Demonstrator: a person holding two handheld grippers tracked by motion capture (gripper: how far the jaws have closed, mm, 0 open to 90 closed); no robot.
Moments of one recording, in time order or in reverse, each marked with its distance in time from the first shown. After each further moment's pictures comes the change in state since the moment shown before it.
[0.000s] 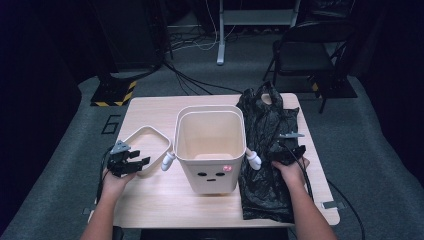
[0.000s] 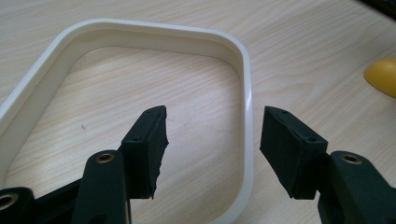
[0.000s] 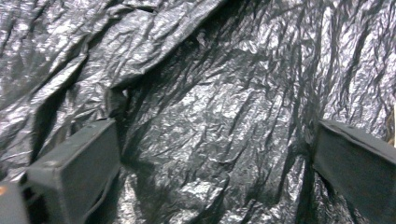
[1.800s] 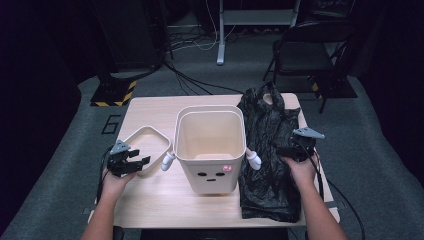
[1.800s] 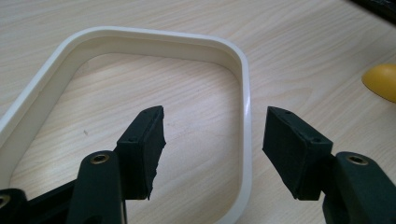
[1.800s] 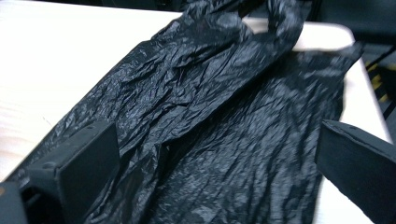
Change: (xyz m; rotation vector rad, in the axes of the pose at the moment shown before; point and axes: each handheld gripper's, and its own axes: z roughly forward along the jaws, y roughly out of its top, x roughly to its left) left arm -0.002 0.001 -0.002 -0.017 0.004 0.006; right arm -0.015 0.014 -0.059 -0.278 0.100 -0.012
